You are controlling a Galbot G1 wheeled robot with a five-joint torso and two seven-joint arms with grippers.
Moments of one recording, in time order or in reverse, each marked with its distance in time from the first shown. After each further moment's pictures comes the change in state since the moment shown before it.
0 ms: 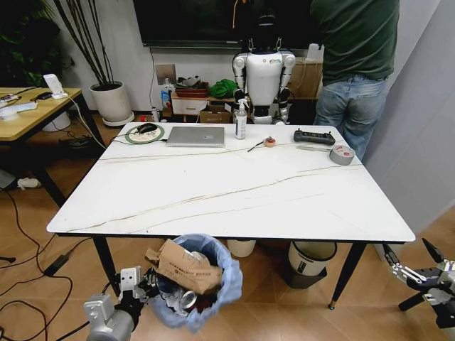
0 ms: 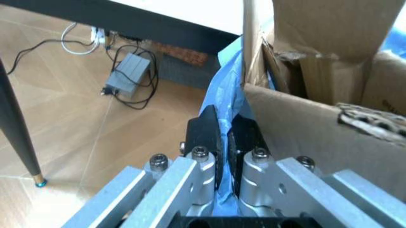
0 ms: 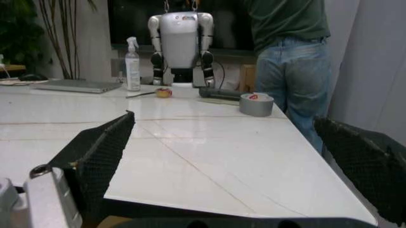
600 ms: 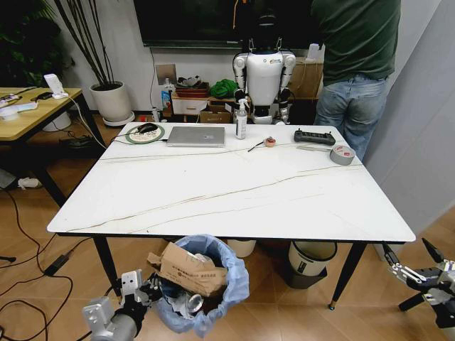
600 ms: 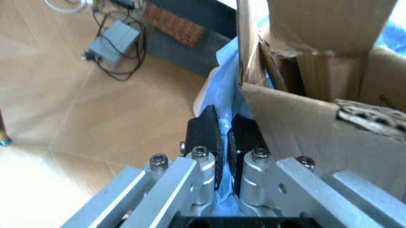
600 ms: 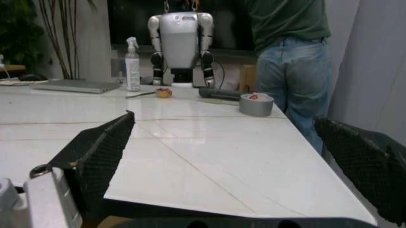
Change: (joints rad) left arm 0.016 -0.020 0.019 -0.032 -0.156 0.019 -0.061; right arm 0.000 0.000 0.000 0.000 0.000 0.000 0.001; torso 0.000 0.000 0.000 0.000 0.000
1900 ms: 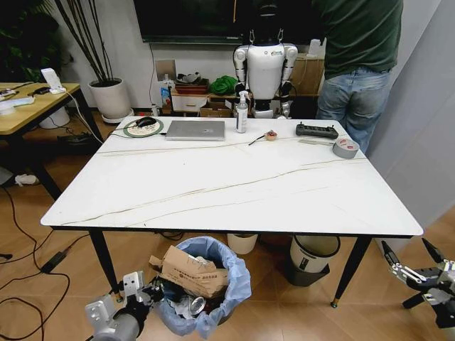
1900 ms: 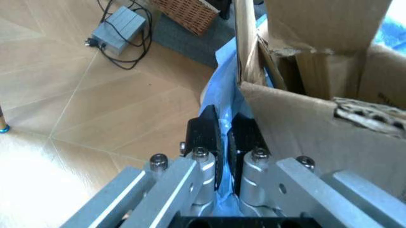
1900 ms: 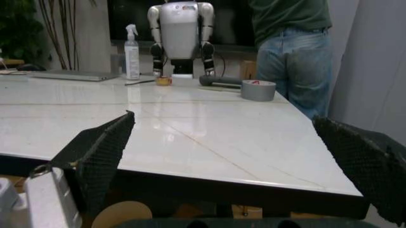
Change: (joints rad) left arm -0.029 -0.009 0.003 0.008 -0.027 0.035 -0.034; right arm 0.000 0.000 0.000 0.000 0.000 0.000 0.000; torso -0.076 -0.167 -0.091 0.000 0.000
